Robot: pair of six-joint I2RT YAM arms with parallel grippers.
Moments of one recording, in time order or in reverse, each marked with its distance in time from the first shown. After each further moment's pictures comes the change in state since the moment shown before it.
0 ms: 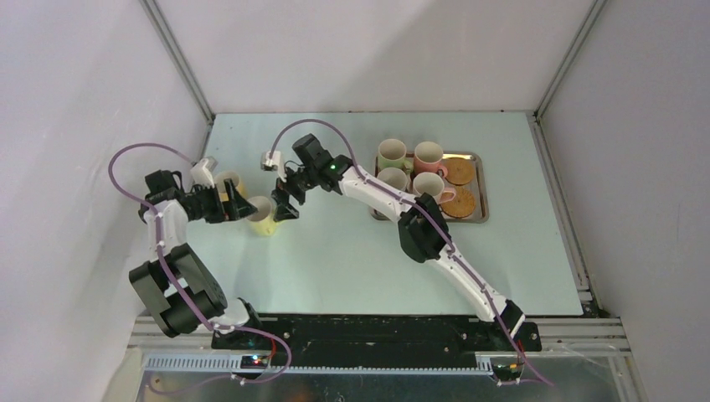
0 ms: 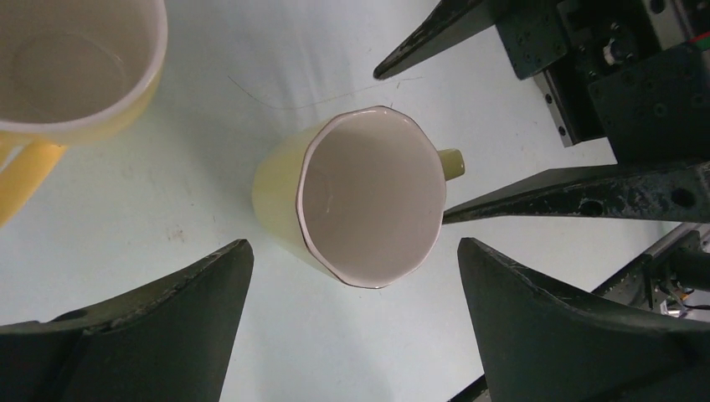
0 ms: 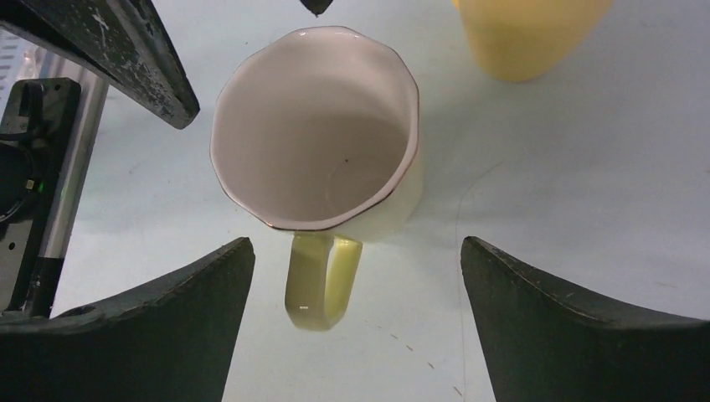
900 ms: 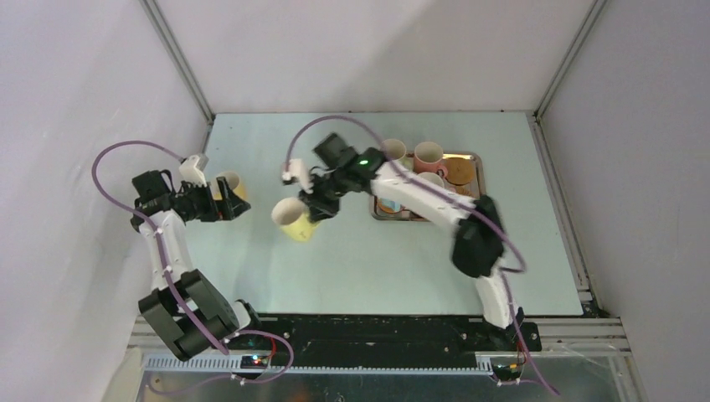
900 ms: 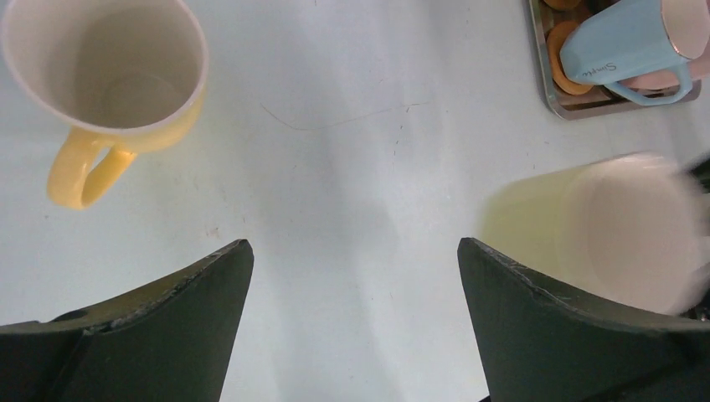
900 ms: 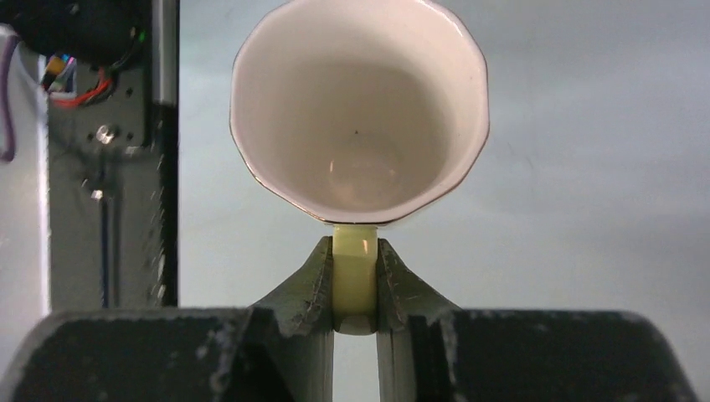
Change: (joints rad) left arm 0.026 -0.133 -0.001 0.026 -0.022 -0.015; right arm 0.052 -0.425 -0.390 -0.291 0.195 -0.160
